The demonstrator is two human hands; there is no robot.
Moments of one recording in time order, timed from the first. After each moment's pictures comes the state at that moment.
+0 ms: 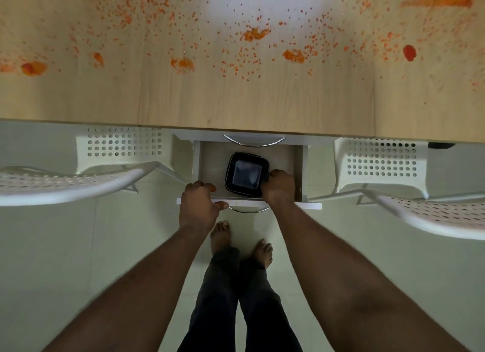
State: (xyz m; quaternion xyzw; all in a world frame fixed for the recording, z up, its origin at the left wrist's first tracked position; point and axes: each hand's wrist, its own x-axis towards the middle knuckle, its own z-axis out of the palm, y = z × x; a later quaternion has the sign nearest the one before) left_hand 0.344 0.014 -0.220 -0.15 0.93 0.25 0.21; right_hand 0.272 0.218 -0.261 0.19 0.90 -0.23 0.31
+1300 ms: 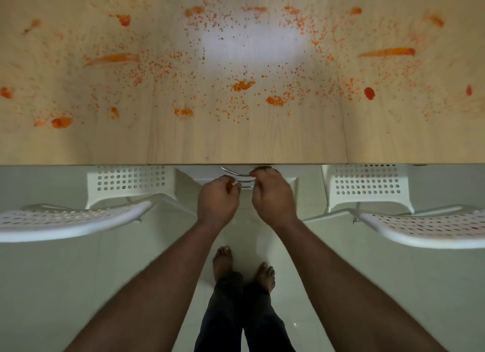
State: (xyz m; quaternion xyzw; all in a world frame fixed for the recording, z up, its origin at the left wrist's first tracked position) left_hand 0.270 0.054 -0.161 -0.12 0.92 0.36 0.09; right_hand 0.260 0.214 -0.156 -0.03 0.94 -0.33 0.03
